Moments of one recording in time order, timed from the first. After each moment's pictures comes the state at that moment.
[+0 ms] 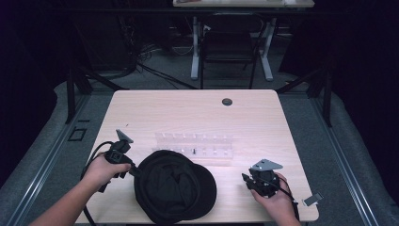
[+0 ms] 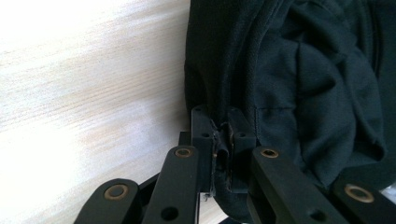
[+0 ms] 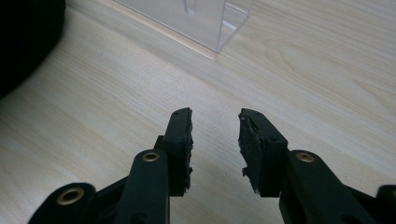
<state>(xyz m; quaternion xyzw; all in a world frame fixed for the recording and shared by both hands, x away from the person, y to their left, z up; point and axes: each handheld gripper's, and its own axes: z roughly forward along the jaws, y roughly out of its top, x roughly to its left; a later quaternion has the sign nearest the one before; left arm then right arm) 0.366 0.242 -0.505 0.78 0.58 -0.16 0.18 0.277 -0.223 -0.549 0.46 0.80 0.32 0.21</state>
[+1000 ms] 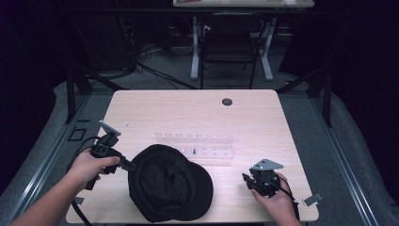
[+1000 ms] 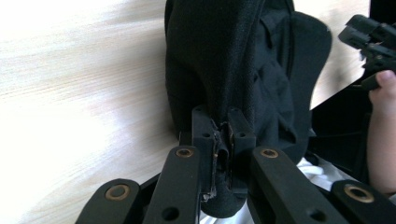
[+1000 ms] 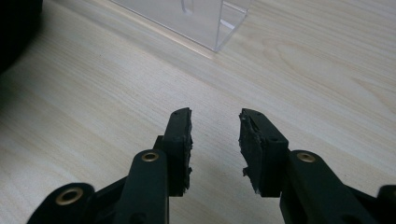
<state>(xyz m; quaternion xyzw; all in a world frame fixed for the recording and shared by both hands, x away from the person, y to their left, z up) 0.356 0.262 -0.461 0.74 0.59 -0.20 0.24 0.278 -0.225 -0.549 0.46 0.80 0.32 0.20</state>
